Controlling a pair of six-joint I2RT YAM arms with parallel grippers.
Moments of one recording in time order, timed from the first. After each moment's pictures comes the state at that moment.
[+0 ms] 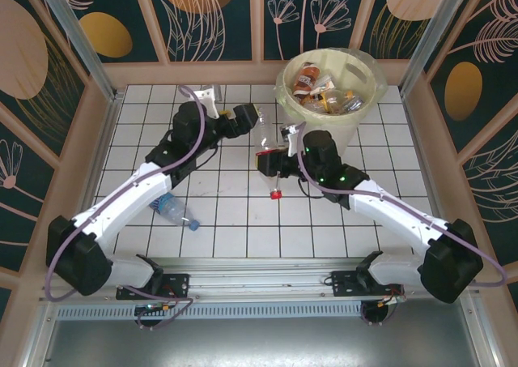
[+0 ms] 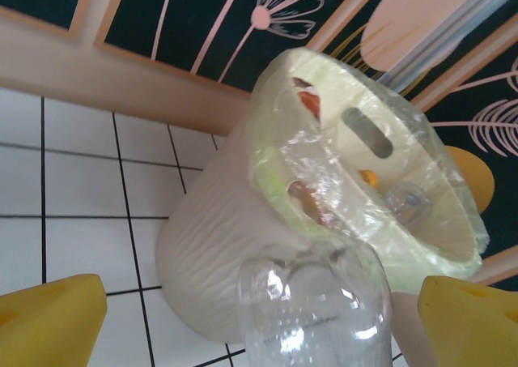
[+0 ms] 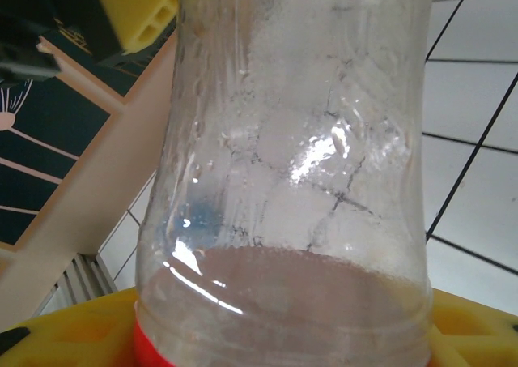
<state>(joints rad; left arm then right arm) -0.58 1.34 1.14 0.00 0.07 -0.67 0.71 1.23 0.90 -0.05 -0.31 0.50</state>
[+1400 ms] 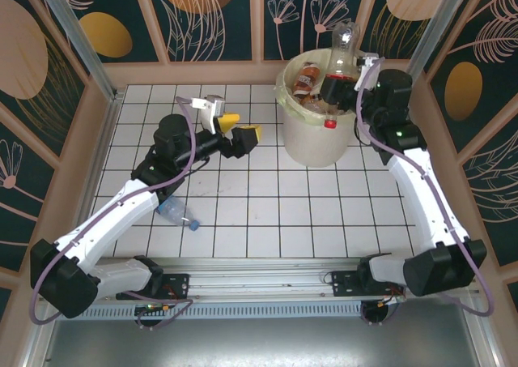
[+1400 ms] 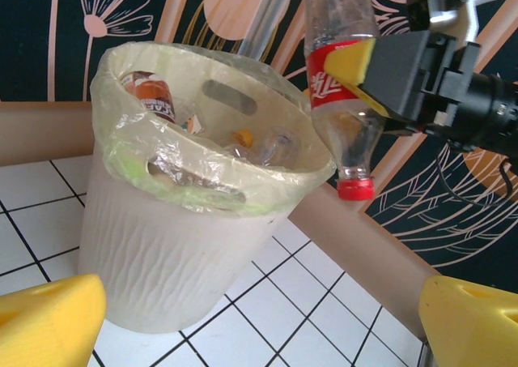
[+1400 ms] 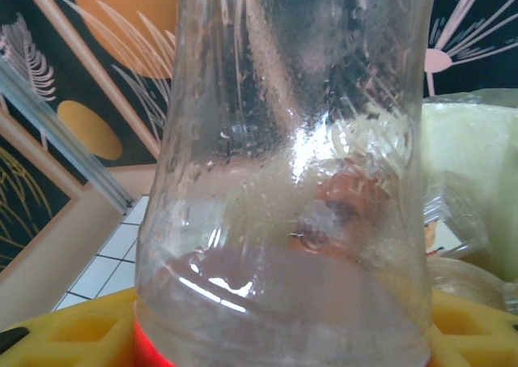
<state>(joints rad) -0.58 1.20 1.02 0.11 0.39 -0.46 0.20 1.29 1.36 -0.28 -0.31 0.31</state>
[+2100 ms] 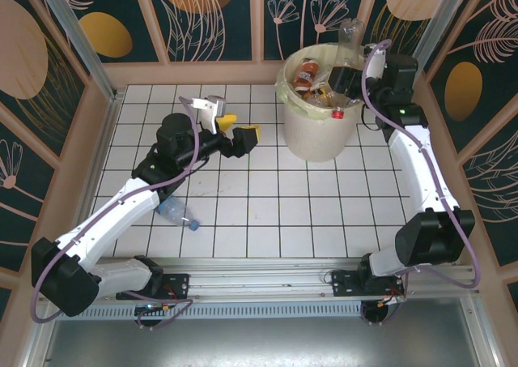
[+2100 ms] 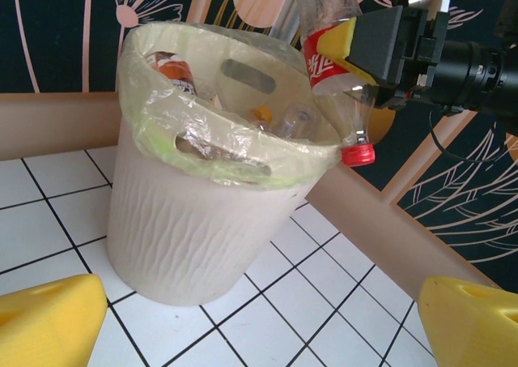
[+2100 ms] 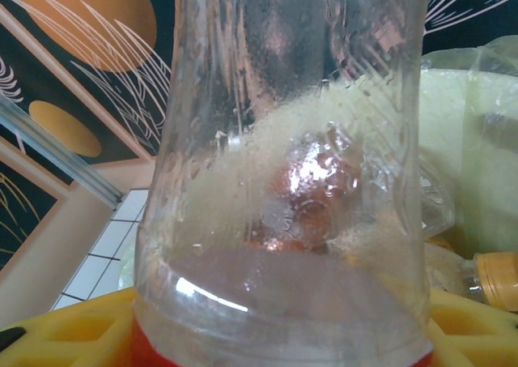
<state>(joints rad) -0.58 1.21 1.03 0.06 0.33 -0.41 0.08 1.47 1.49 -0.31 -0.45 0.32</state>
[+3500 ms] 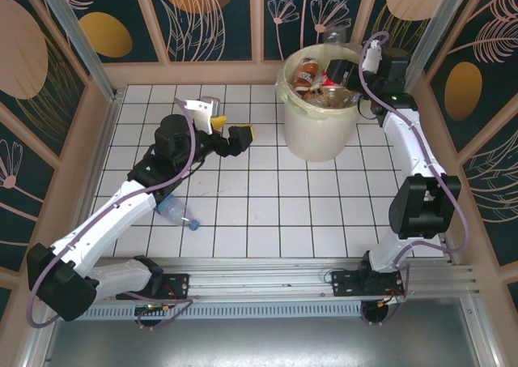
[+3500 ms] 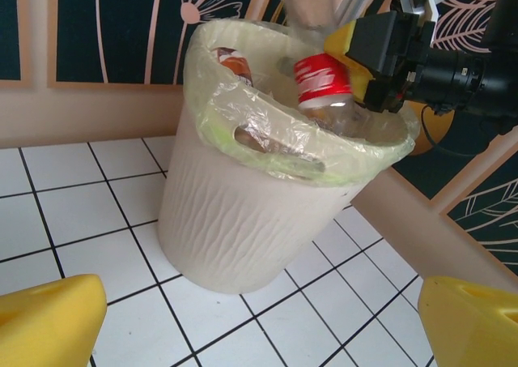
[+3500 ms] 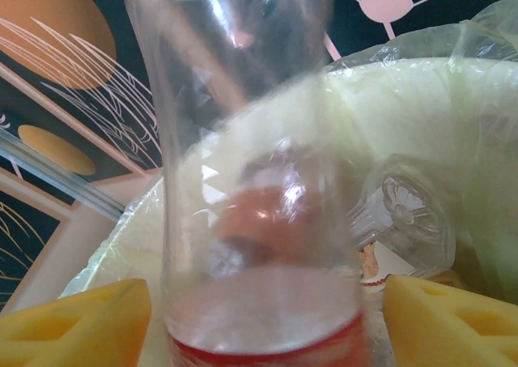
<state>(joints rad) -0.58 1.18 1.04 -0.04 0.20 -0.40 0.03 1.68 1.57 -0.21 -0.51 0.41</state>
